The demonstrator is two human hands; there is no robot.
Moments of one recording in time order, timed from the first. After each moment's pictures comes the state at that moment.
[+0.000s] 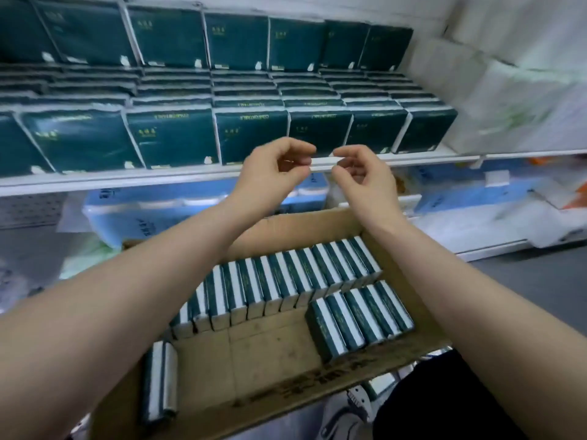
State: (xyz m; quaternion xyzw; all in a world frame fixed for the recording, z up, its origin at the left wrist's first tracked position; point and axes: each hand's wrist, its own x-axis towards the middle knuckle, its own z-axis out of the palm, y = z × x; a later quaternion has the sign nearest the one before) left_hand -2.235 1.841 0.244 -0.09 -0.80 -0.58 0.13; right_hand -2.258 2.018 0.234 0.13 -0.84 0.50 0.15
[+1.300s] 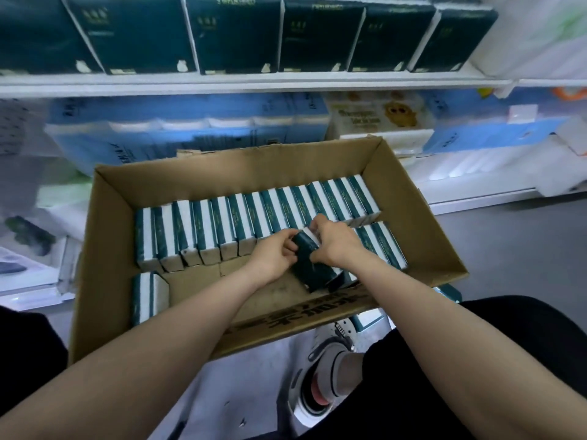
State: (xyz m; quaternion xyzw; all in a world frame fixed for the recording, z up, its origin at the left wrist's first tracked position) left_hand -2.148 1.893 0.043 0.06 -0.84 -0.50 -0.19; right_hand -2.195 2.035 0.085 0.08 -0.96 0.10 -0.26
